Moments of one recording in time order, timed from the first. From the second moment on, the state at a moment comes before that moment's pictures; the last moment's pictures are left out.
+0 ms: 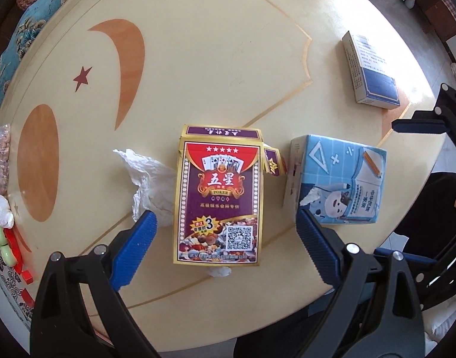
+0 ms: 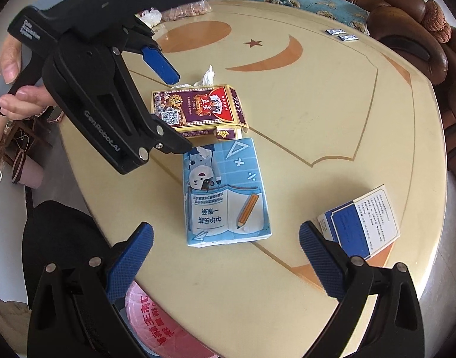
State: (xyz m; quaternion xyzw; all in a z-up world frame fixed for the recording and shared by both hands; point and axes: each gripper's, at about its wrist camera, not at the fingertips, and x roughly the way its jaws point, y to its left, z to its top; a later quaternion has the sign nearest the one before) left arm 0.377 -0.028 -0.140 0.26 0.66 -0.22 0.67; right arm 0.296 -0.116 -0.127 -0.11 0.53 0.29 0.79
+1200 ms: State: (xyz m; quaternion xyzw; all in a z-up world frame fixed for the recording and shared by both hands) left arm 0.379 0.000 -0.151 0.19 0.67 -0.29 0.66; right arm 0.315 -0.108 -0.167 -0.10 0.54 0.28 0.78
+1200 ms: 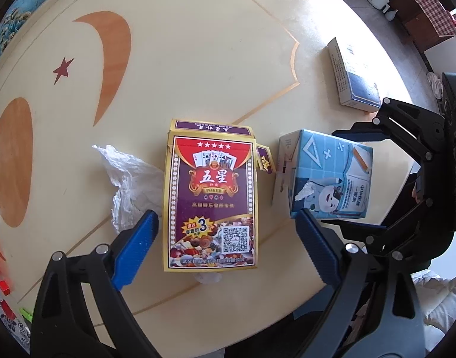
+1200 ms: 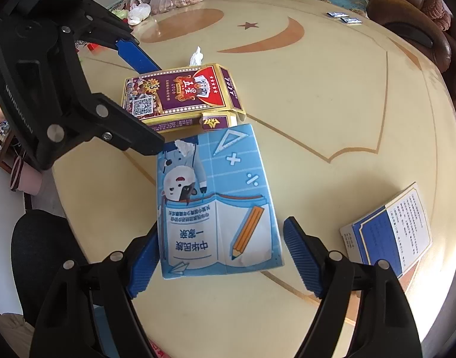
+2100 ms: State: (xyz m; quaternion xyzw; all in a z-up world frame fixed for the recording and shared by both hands) left arm 0.387 0.018 -0.155 0.20 0.68 -0.26 0.66; right arm 0.308 -0.116 -0.160 -0.08 0.52 0.27 0.81
